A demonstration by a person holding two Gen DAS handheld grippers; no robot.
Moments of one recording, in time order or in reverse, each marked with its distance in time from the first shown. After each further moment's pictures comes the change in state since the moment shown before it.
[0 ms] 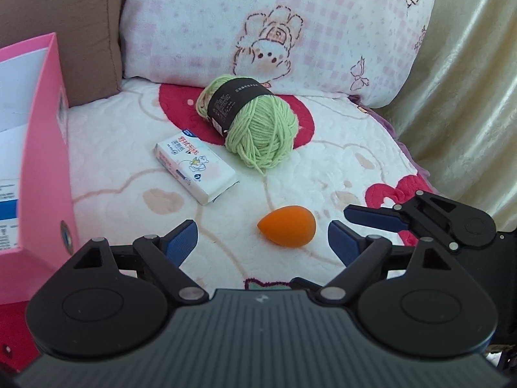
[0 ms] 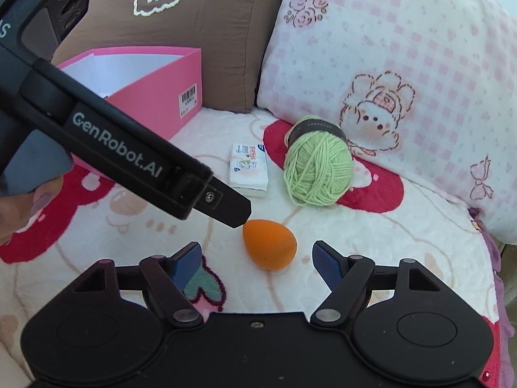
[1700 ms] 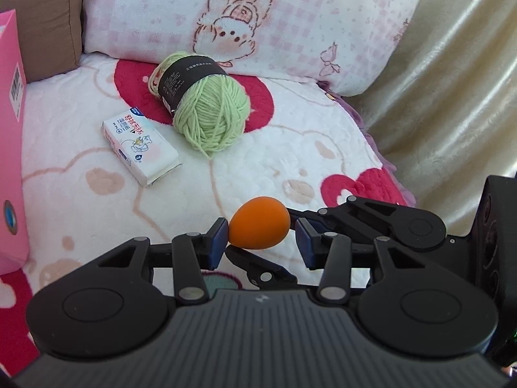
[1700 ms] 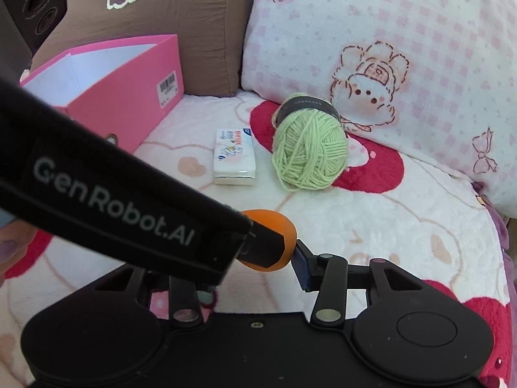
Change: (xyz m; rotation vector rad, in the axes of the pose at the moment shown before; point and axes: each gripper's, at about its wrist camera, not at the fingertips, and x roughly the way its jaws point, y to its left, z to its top) left arm 0.002 -0.028 0.005 -0.059 0.091 -0.114; right arm -0.001 0.001 0.007 0.075 0.047 0.009
